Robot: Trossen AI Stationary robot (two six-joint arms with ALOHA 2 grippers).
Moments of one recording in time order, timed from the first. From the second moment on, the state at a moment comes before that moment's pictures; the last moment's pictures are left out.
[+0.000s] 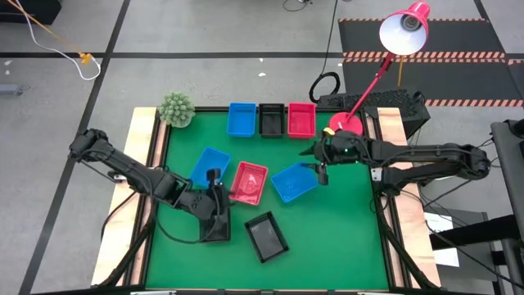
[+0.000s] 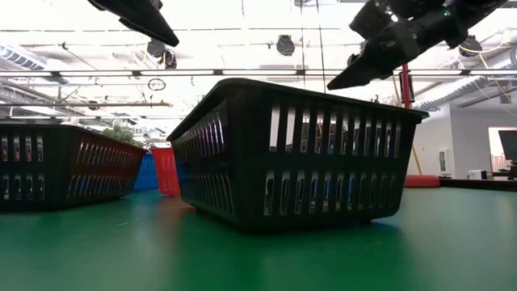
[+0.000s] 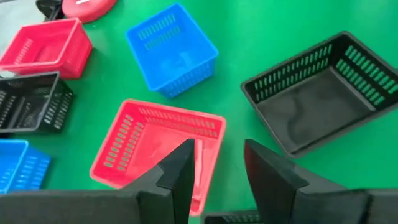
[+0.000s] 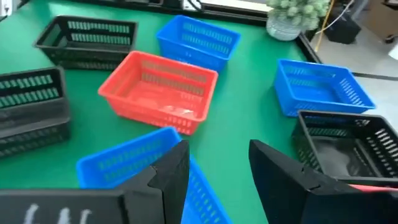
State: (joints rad) left arm -0.46 1.32 1.01 -0.52 -0.47 -0.23; right arm -0.20 1.01 0.58 -0.05 -0.10 -0.20
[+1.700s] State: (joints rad) left arm -0.26 1.31 0.71 -0.76 -0.34 -0.03; right arm 0.00 0.96 0.58 0.30 0.03 -0.28
